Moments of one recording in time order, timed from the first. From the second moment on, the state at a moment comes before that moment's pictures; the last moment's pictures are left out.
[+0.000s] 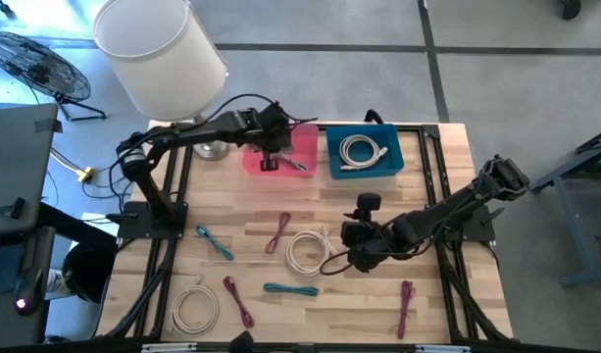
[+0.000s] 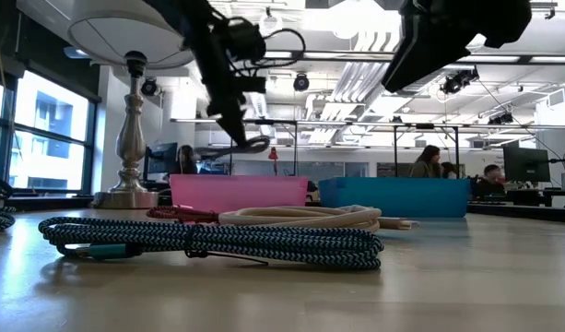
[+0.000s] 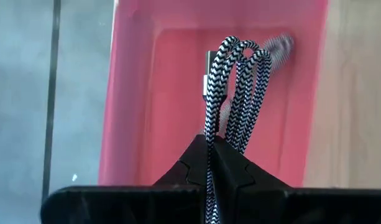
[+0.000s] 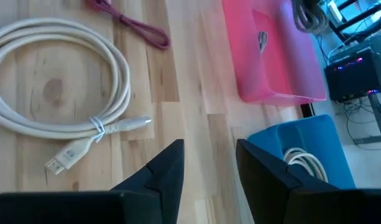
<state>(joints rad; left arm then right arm) 0.49 1.71 1.38 -0.67 -0.13 0.52 0.46 1.53 1.13 -0.78 0.77 0.31</state>
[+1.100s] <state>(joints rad) 0.51 1.81 1.41 -0.70 0.14 0.46 0.46 1.53 1.13 -0.80 0.75 0.32</state>
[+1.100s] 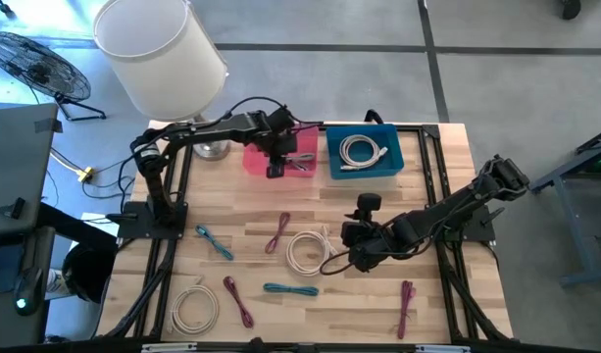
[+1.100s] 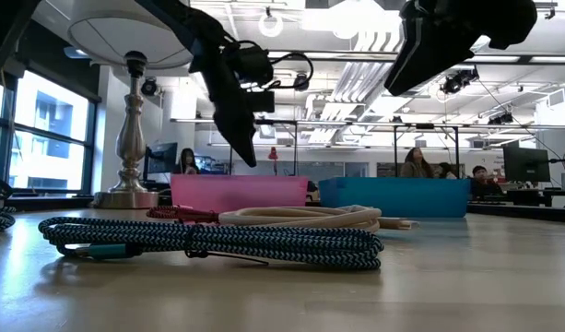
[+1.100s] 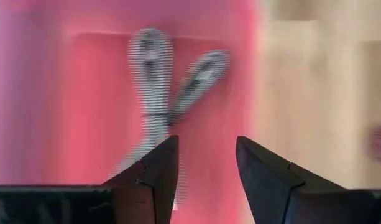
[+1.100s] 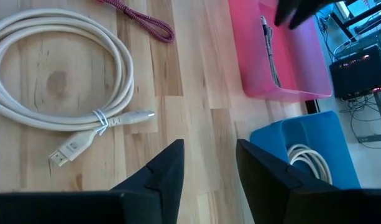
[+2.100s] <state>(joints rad) -0.13 1.82 1.45 -1.18 0.03 0.15 0.46 1.53 1.13 -0.84 0.74 0.28</state>
